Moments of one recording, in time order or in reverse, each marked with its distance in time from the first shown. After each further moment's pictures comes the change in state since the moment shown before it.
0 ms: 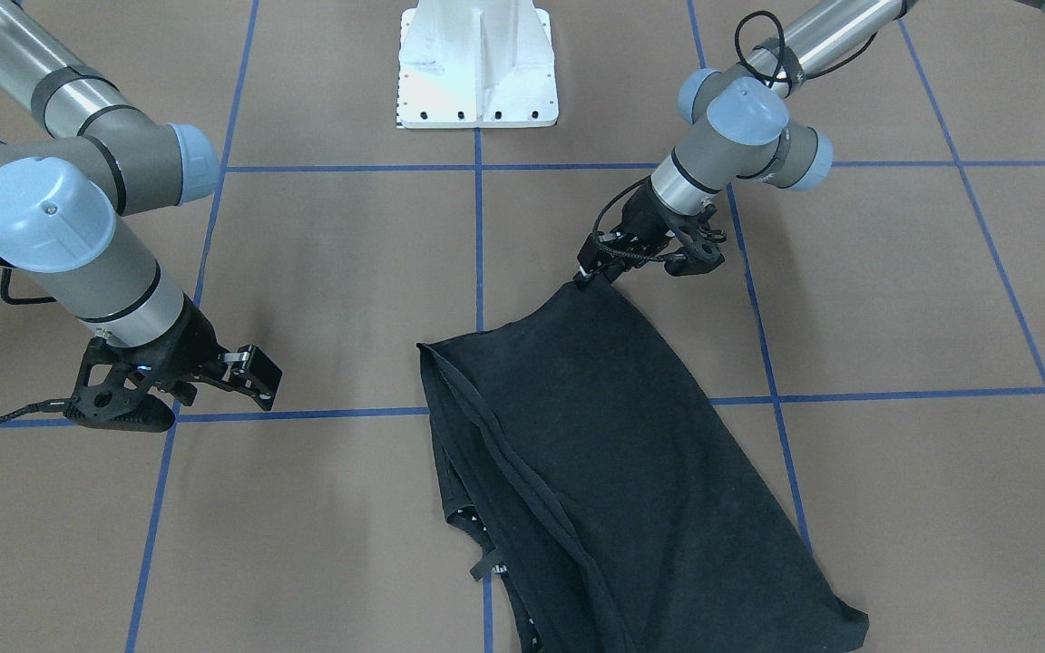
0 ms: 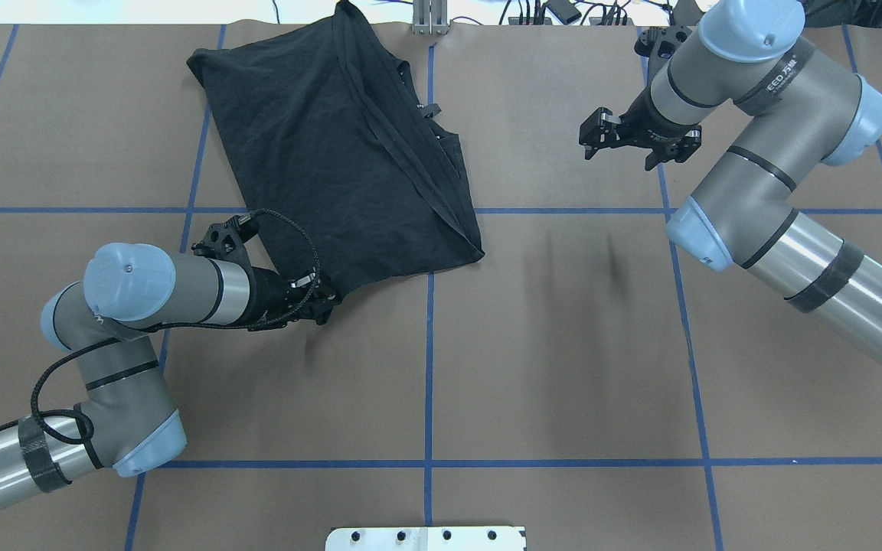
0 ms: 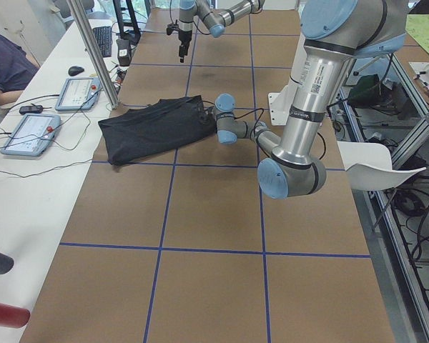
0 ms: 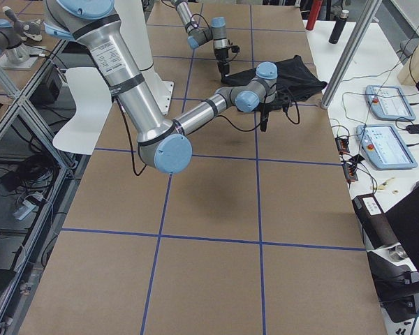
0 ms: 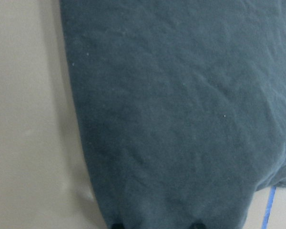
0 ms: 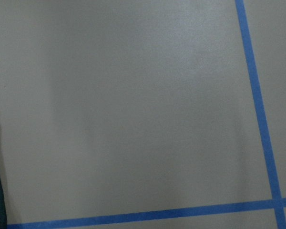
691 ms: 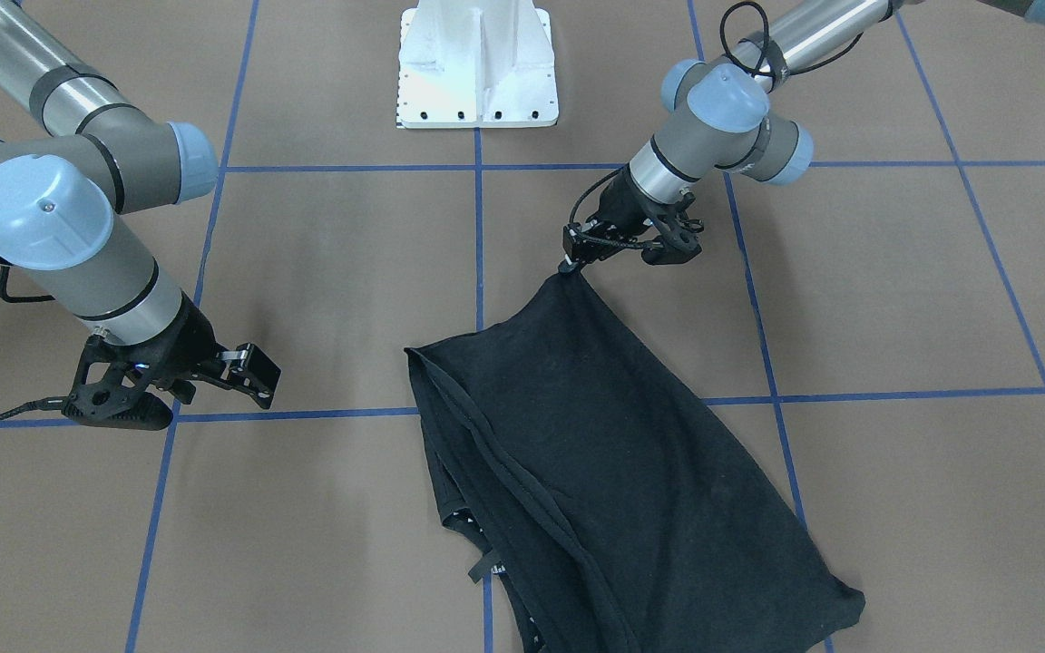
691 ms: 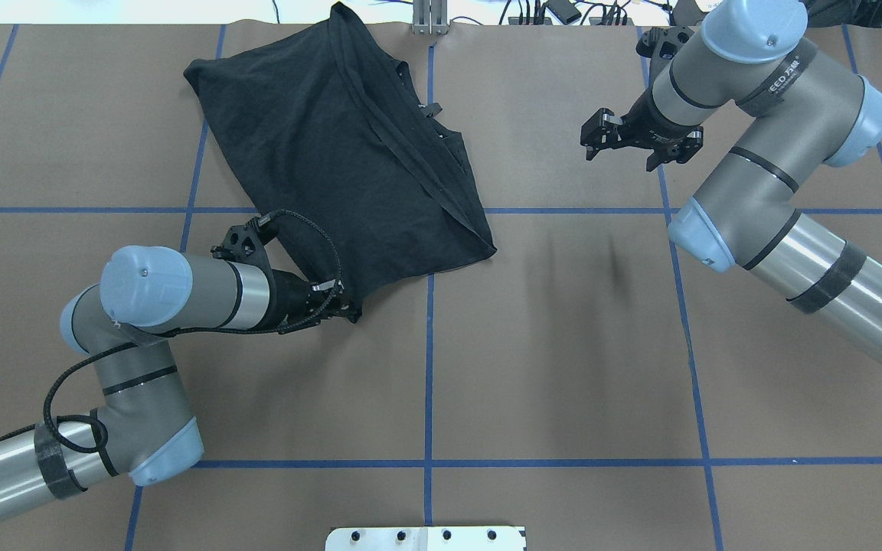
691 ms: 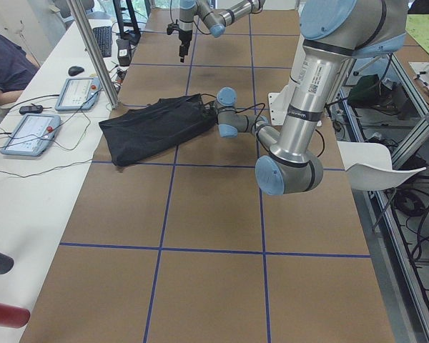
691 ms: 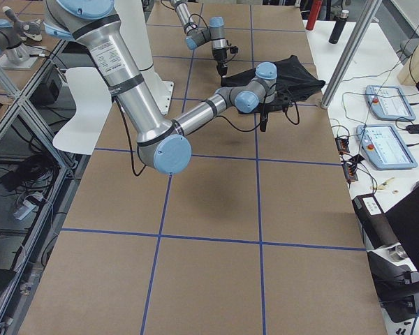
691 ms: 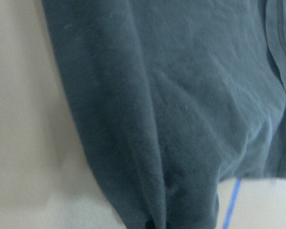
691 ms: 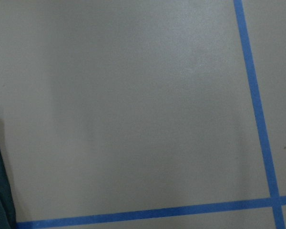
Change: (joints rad) left arm 0.043 -0.031 -0.039 0.006 0.005 -0.022; right arm 0.001 -0.008 0.007 0.000 0.002 0.002
